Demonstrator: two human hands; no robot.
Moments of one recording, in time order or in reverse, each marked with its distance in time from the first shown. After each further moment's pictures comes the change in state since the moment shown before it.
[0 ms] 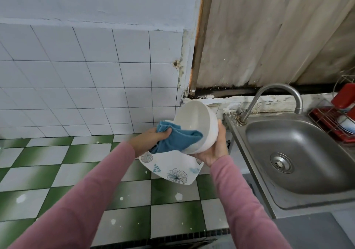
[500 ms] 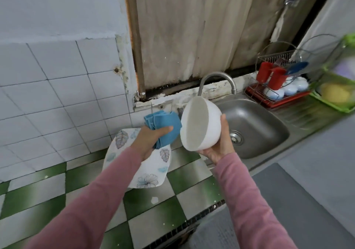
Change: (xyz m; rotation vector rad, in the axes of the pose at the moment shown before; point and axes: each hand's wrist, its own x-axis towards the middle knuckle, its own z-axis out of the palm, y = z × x) left_hand 0.044 0.027 0.098 -0.391 -0.034 0.194; right_hand -0.087 -0.053 -0.063 0.047 0.202 -0.369
